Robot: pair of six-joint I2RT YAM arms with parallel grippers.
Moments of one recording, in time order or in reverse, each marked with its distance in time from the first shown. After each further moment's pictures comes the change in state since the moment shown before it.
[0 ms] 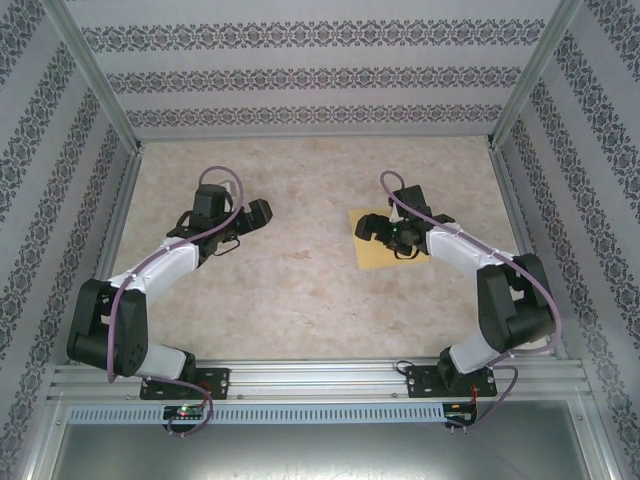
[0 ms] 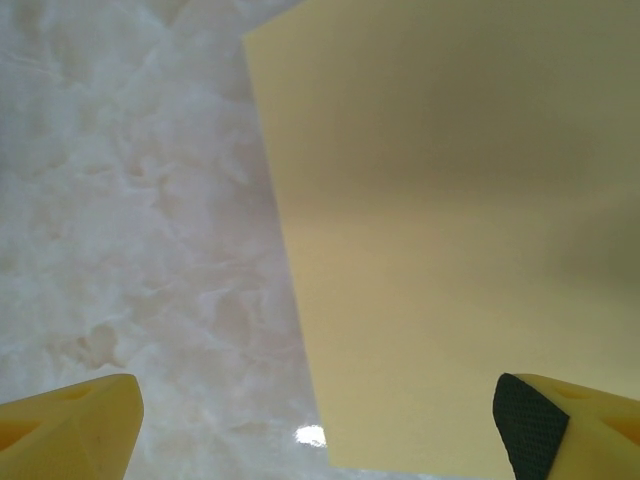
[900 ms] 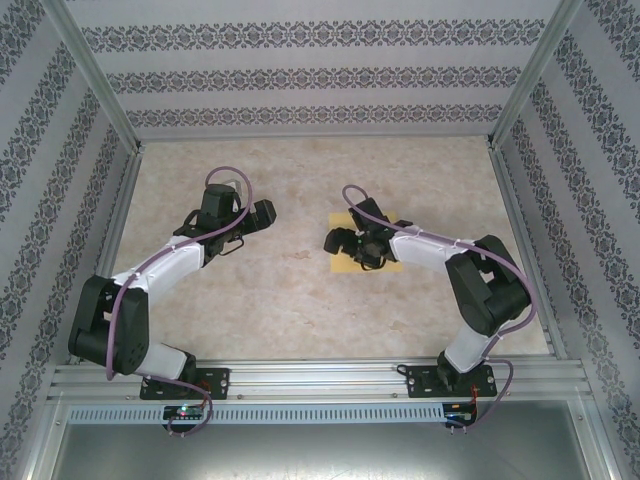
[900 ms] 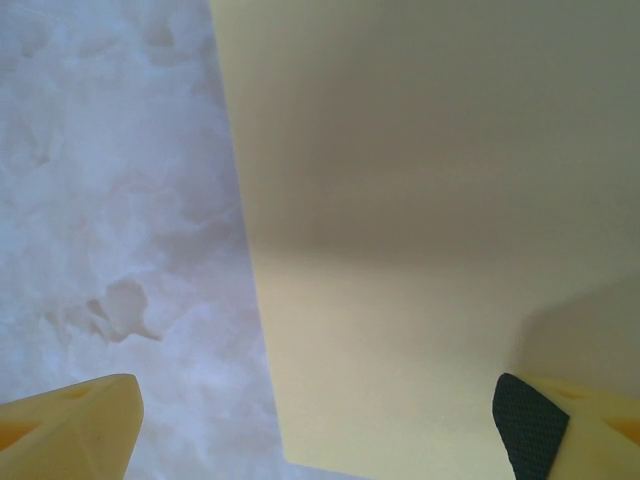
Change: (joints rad) left arm -0.037 0.008 0.018 -0.010 -0.109 0.026; right arm 0.237 0.125 0.058 0.034 0.091 0.207
